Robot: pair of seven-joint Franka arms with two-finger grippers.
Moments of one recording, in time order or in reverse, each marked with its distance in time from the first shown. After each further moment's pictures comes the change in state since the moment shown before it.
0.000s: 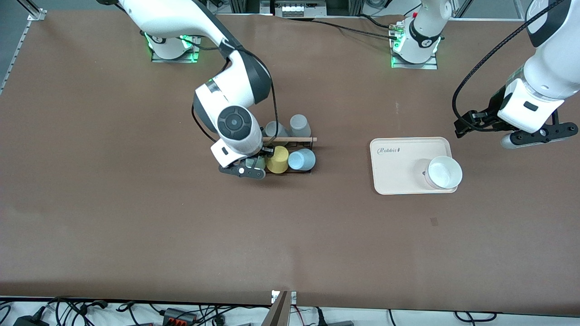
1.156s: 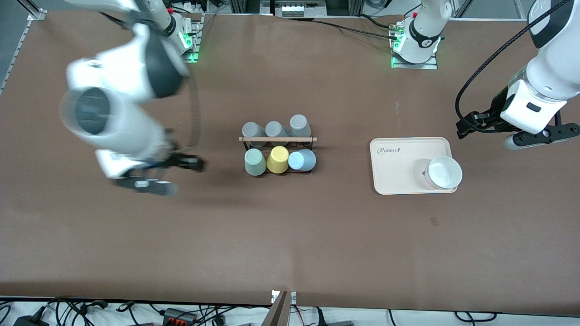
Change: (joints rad) left arm 0.003 0.002 0.005 0.000 0.000 0.001 0.000; right arm -0.290 -0.195 -0.057 0.172 -0.007 -0.238 -0.270
